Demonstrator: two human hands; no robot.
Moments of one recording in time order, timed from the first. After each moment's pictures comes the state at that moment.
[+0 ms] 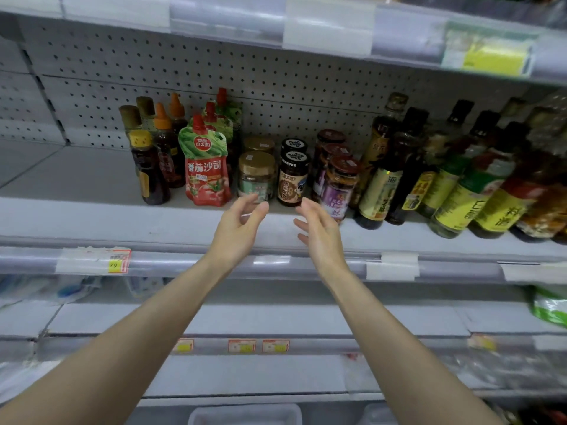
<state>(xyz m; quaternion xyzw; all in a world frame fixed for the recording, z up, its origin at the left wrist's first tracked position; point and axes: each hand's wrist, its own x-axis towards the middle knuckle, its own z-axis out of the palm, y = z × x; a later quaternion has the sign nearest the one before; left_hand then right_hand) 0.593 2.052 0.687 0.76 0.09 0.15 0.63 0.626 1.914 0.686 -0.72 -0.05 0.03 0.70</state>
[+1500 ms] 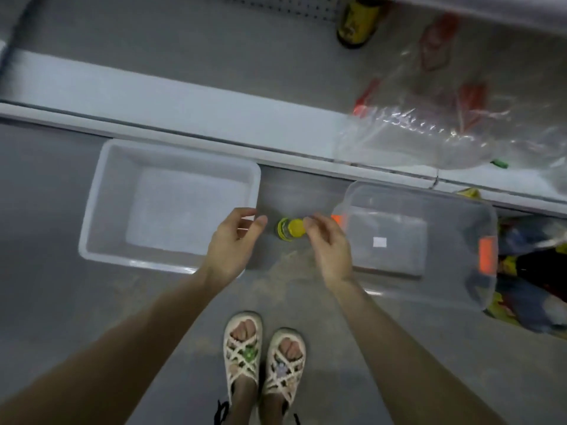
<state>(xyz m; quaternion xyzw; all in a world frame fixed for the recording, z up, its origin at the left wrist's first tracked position) 0.411 1.732 0.115 0.71 0.37 -0.10 0.59 0.464 1.577 0.085 -0.78 0.13 0.23 0.56</state>
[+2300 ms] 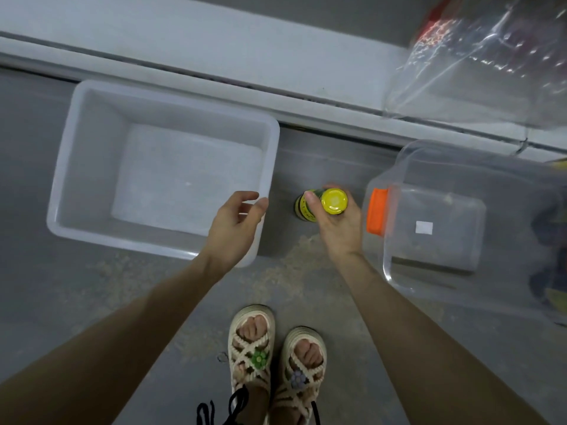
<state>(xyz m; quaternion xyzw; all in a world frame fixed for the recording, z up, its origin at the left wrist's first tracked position) 0.384 1.752 -0.029 0.71 0.40 -0.14 0.56 0.458 1.602 -0.072 -0.82 0.10 0.18 0.53</state>
